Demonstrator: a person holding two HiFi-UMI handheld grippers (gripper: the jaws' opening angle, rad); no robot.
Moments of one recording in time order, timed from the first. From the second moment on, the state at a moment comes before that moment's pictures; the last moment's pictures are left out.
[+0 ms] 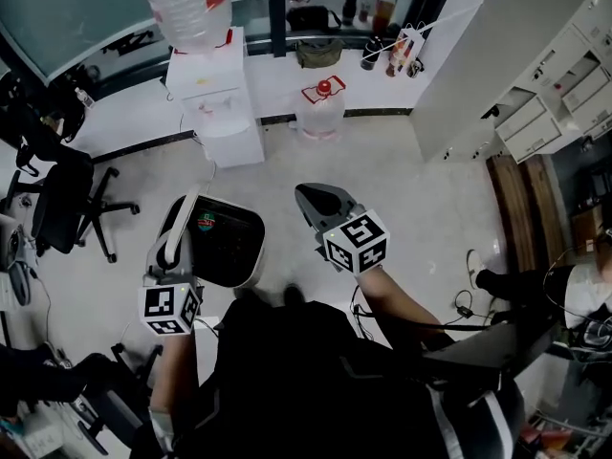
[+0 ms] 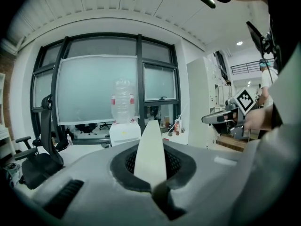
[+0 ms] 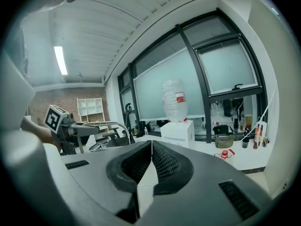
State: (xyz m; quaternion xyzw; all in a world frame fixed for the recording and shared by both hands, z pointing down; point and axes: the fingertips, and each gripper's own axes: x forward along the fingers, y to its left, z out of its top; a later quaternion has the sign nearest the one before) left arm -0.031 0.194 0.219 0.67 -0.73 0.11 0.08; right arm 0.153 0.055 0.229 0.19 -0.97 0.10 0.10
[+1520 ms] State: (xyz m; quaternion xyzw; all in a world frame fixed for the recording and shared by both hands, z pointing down) left arm -0.110 0.039 0.334 0.89 -0.42 0.17 0.04; right arm -0.072 -0.002 0.321 -0.07 -0.96 -0.04 0.27
